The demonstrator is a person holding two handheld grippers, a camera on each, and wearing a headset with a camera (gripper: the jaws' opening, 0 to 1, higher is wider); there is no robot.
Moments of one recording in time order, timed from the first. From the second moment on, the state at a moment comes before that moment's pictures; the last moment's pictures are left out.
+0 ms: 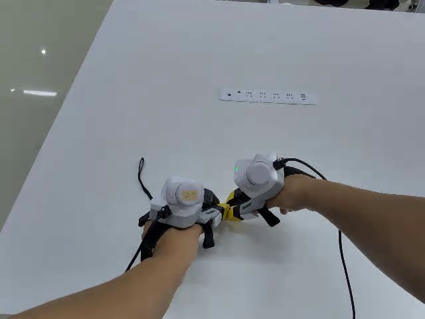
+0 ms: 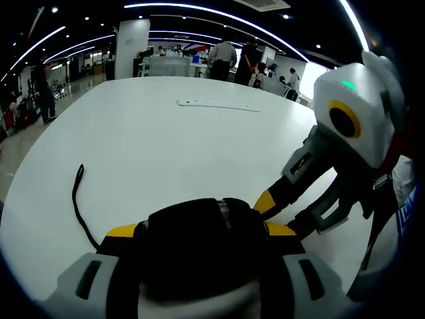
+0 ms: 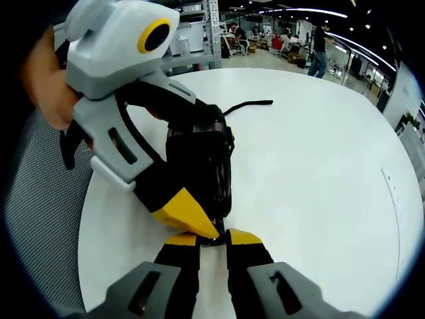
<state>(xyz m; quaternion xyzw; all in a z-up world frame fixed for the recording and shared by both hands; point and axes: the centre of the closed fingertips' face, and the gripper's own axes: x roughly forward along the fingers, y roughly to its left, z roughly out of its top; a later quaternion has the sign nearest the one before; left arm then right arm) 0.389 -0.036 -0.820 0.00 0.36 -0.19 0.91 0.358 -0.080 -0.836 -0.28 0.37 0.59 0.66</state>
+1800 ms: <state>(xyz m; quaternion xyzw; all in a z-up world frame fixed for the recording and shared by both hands) 0.389 -0.036 -0.819 -0.03 0.36 -0.20 0.91 0.359 -0.072 -0.836 -0.26 0.32 0.60 0.69</state>
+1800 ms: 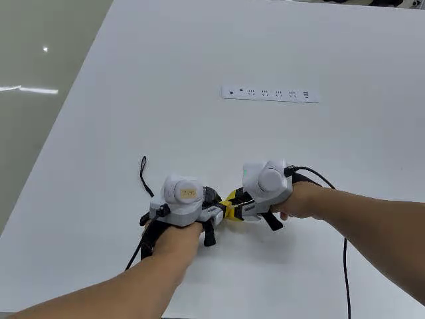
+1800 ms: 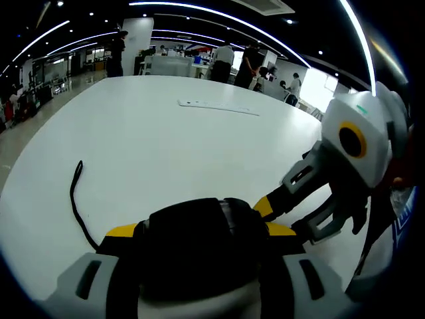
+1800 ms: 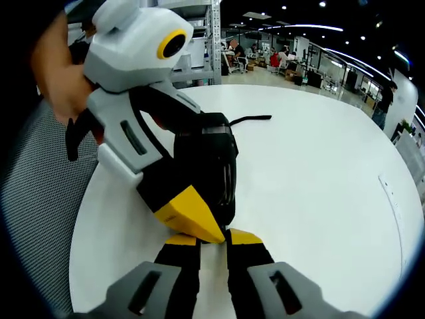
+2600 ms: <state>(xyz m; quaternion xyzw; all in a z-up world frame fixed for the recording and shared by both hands) 0.391 -0.036 -0.802 -0.05 0.32 -0.25 0.91 0.361 -0.083 -0.832 -0.26 0.34 0.55 0.72</state>
